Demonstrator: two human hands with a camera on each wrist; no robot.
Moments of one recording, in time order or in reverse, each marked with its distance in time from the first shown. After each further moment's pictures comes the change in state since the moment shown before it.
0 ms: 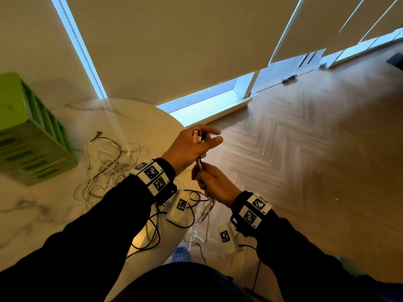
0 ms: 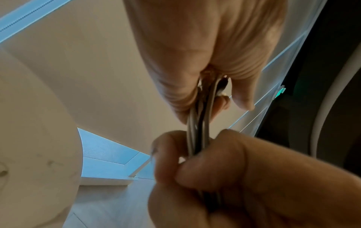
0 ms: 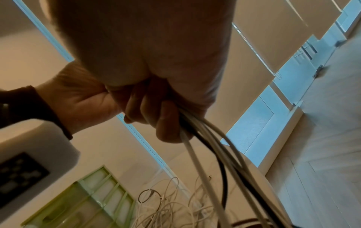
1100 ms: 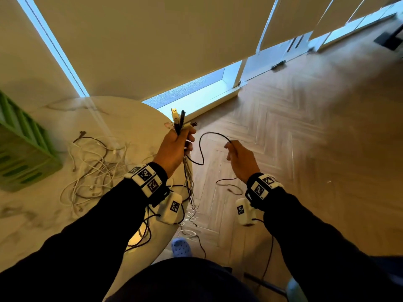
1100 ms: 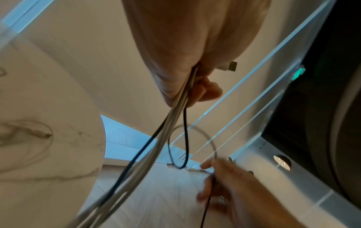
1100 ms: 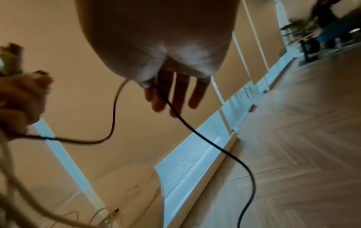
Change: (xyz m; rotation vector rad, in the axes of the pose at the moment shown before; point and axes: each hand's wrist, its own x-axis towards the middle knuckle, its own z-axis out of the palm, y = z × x) left_hand 0.002 -0.032 0.022 -0.022 0.212 -0.094; right_hand 0.014 0.084 -0.100 -0.409 0.588 -0.022
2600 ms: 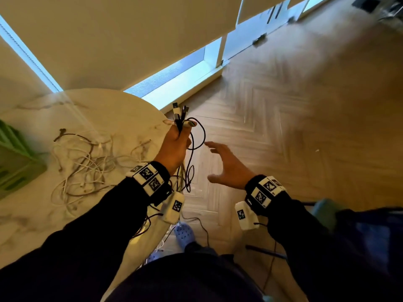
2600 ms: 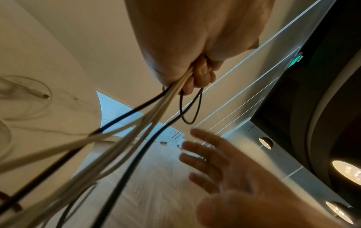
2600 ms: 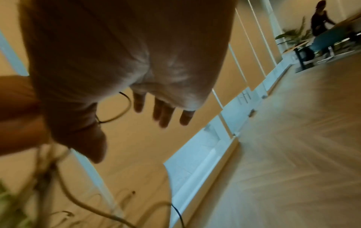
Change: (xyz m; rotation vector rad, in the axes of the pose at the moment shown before) left_hand -0.023 -0.030 0.018 0.174 -0.072 0.102; right_hand -0.083 -0.005 0.001 0.071 -0.400 -0.078
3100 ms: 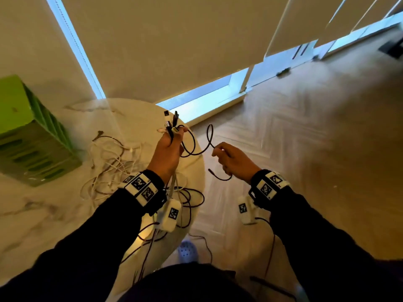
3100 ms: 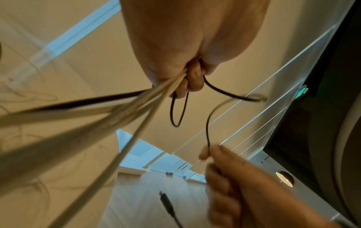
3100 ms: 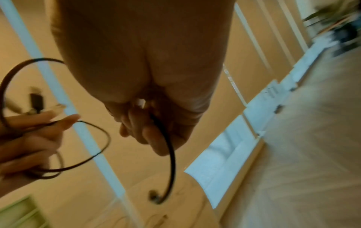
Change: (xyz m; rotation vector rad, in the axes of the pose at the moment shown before) left_hand -0.013 0.026 -0.083 -0.086 0.216 0.006; right_hand 0.064 -0.072 -0.007 0.103 0.009 0.030
